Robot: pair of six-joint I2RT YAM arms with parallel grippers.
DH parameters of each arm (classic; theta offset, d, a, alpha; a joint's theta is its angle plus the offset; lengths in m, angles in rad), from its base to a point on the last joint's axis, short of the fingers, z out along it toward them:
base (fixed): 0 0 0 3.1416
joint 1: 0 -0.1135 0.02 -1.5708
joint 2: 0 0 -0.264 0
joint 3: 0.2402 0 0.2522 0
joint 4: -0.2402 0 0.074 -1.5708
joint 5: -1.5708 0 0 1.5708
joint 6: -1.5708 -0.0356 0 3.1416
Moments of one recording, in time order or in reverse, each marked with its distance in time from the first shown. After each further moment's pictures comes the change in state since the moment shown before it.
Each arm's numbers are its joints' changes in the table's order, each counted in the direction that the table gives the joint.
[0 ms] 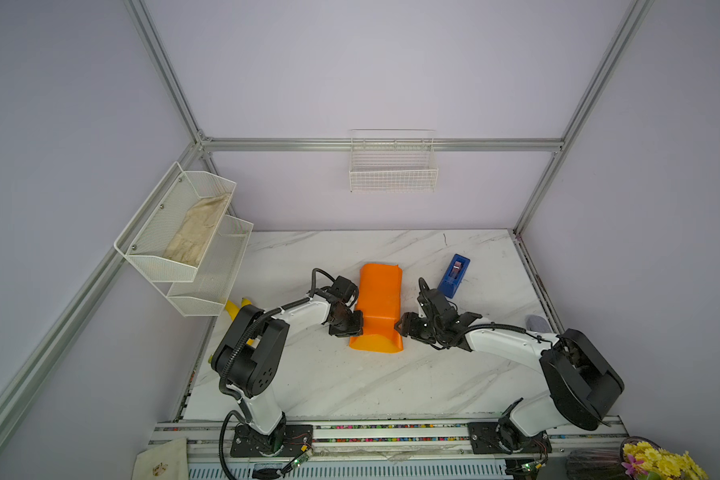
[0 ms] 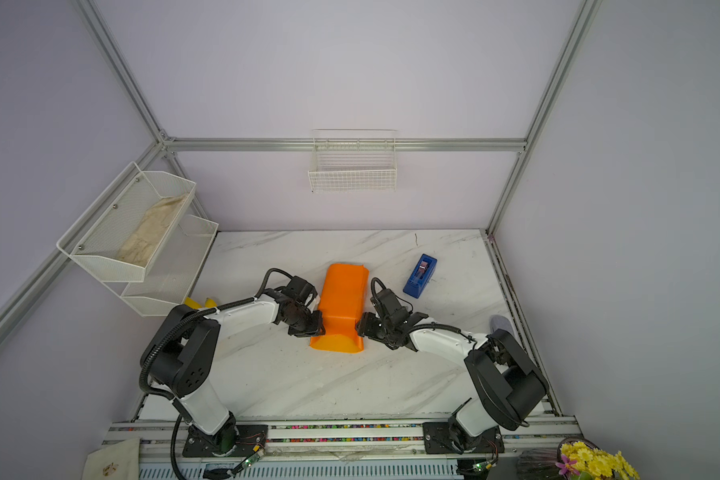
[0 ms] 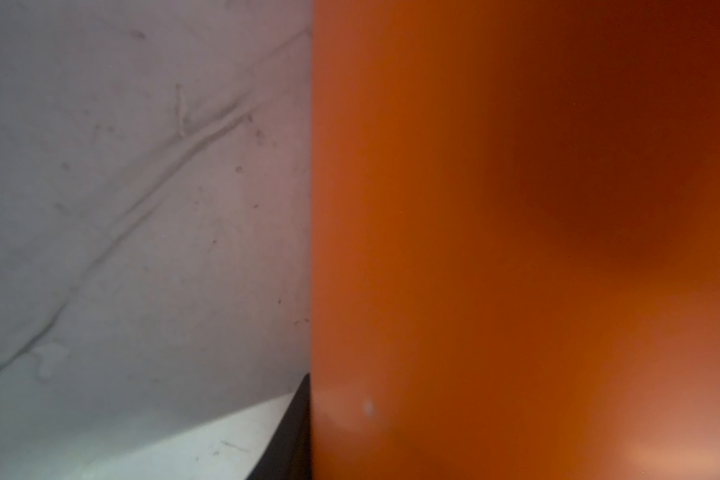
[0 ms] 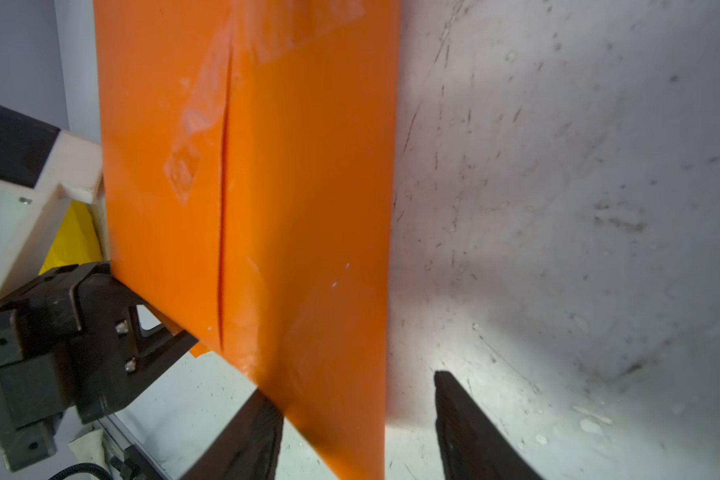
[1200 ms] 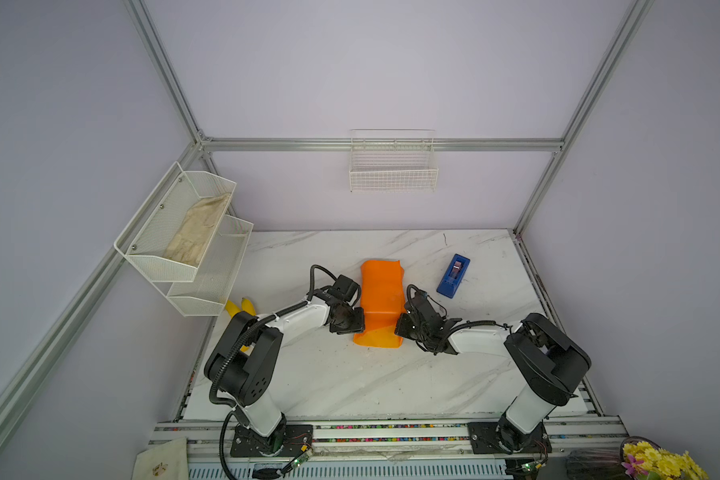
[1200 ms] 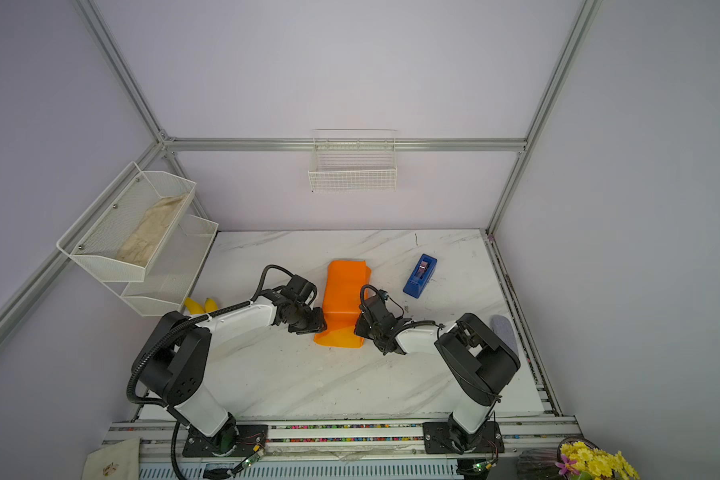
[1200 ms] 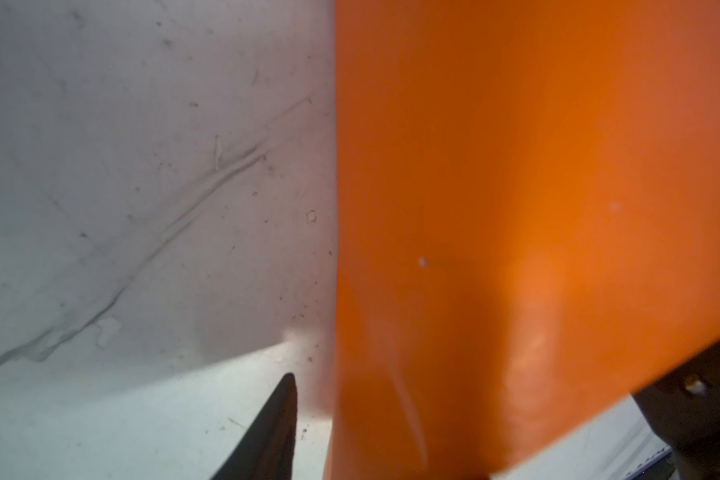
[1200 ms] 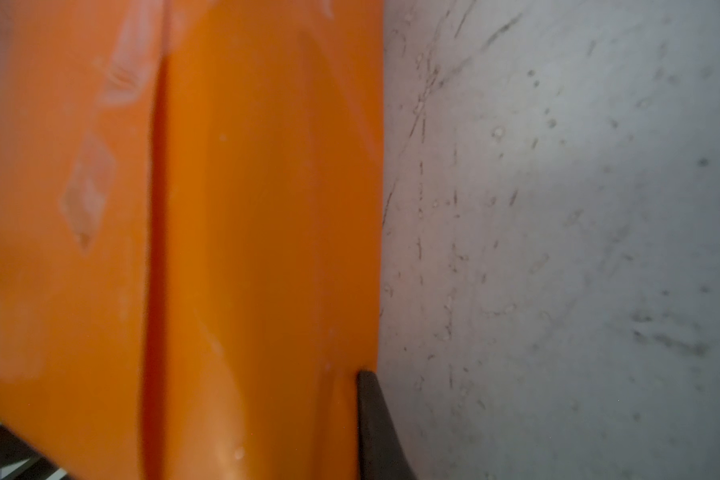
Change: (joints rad) left arm 0.027 0.055 -0.004 0.019 0.097 0.038; right arm -0.053 -0.178 -0.003 0.222 -0.238 -0.045
